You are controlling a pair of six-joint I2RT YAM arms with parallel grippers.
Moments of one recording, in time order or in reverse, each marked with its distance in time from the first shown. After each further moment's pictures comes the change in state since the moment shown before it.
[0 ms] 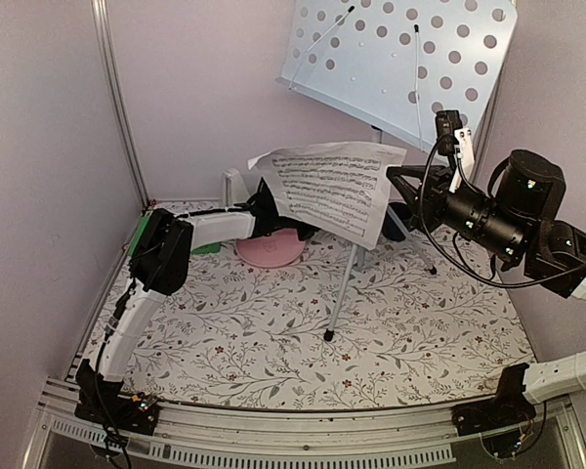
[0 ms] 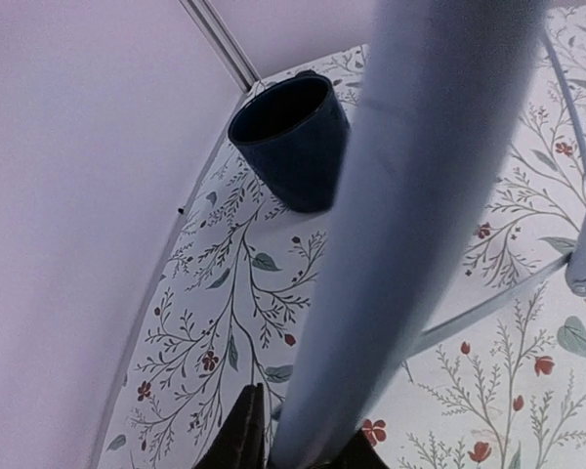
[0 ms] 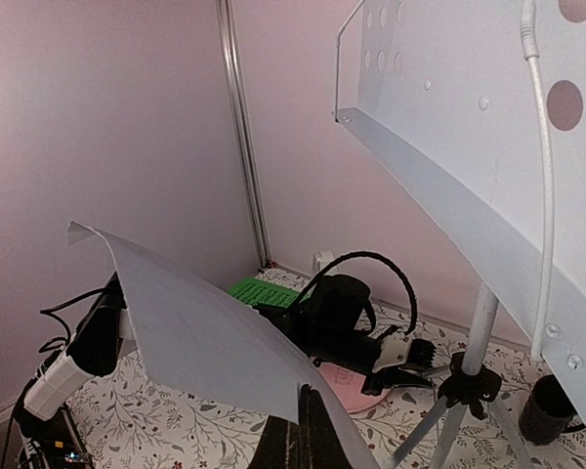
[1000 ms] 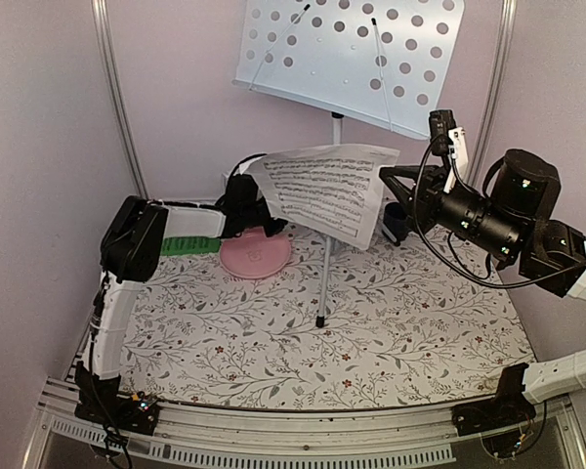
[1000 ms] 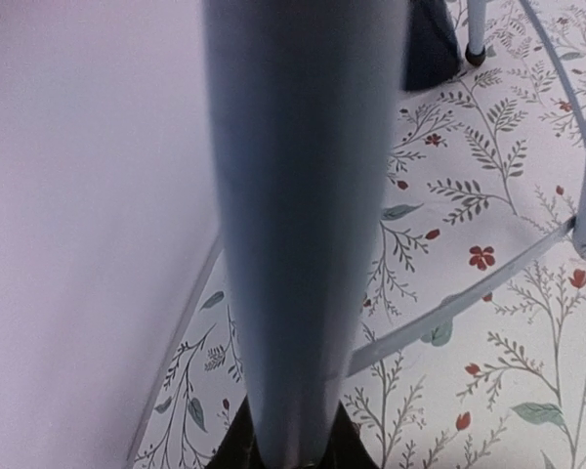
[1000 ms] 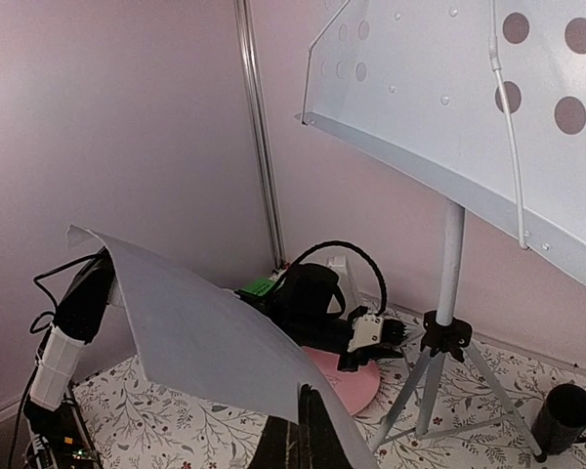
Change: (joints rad) left arm 0.109 -0.192 -0.356 0.176 -0.145 0.080; right arm 0.000 0.020 0.000 0.027 -0.043 -0.005
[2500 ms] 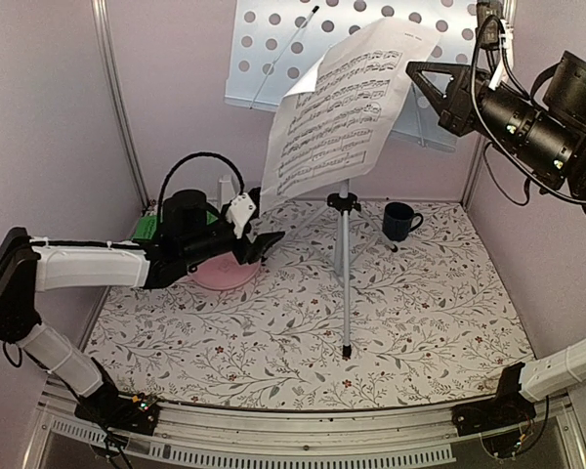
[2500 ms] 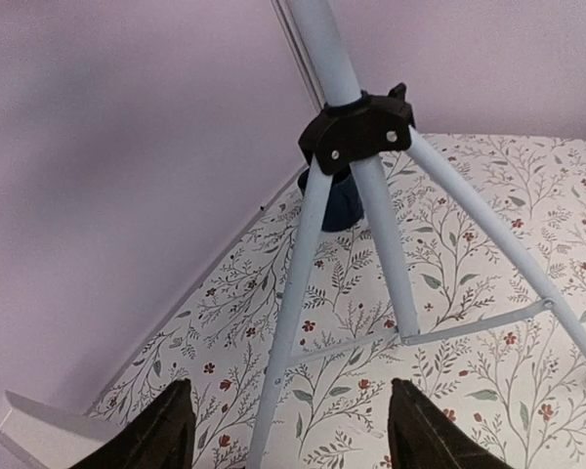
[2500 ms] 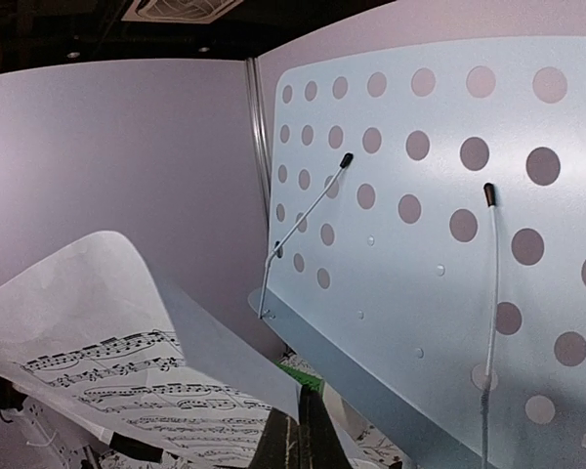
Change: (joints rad) left arm -0.205 -0.851 -0.880 0.247 -0.166 -0.383; right arm 0.001 0.152 0.548 -0.237 -0.016 -0.033
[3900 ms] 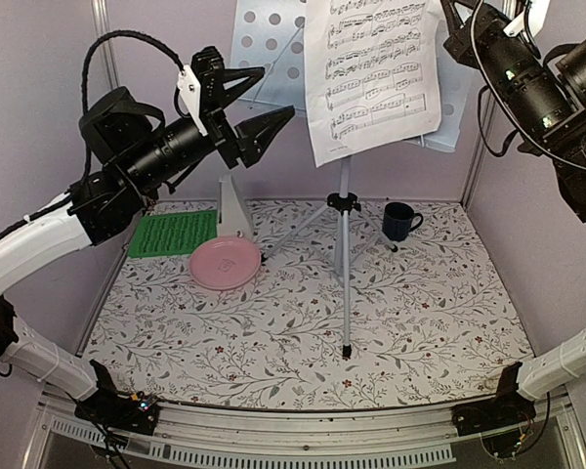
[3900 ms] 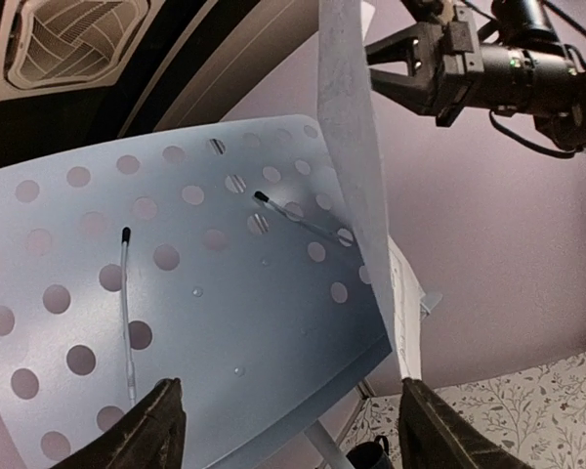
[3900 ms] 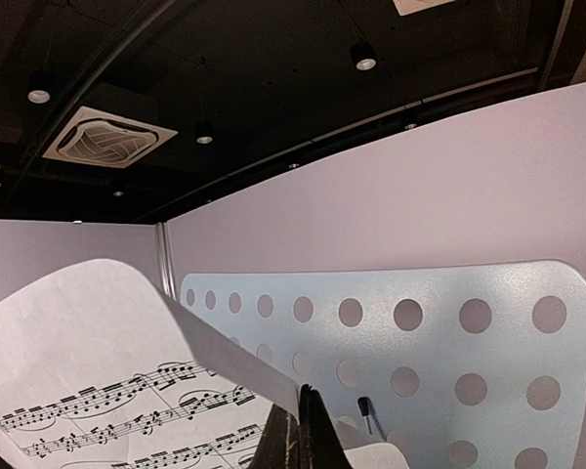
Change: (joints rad) left arm -0.197 -0.227 0.484 -0.149 0.003 0.059; right arm 0.000 0.117 0.101 0.476 0.283 -0.205
